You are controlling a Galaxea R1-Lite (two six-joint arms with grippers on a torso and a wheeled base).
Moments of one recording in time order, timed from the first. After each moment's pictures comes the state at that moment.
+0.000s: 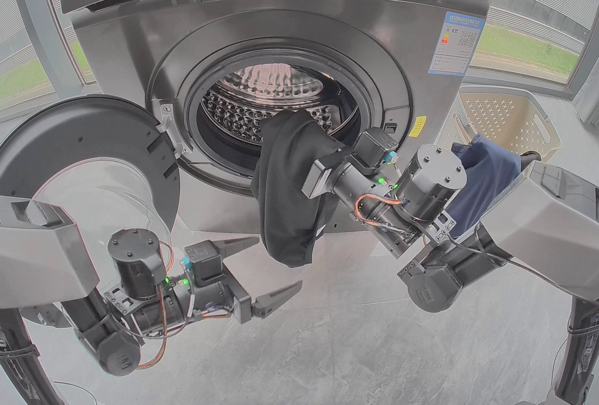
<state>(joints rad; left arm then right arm) -0.52 2.00 -0.34 -1.54 -0.38 0.11 0.71 2.20 -1.10 -1.50 -0.01 0.09</state>
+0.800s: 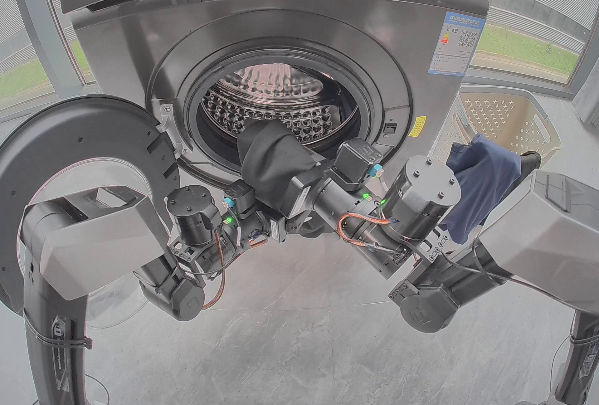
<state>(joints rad) -0.47 2.32 -0.92 -1.53 -0.21 0.07 0.80 2.18 -1.06 -1.50 -0.02 0.09</state>
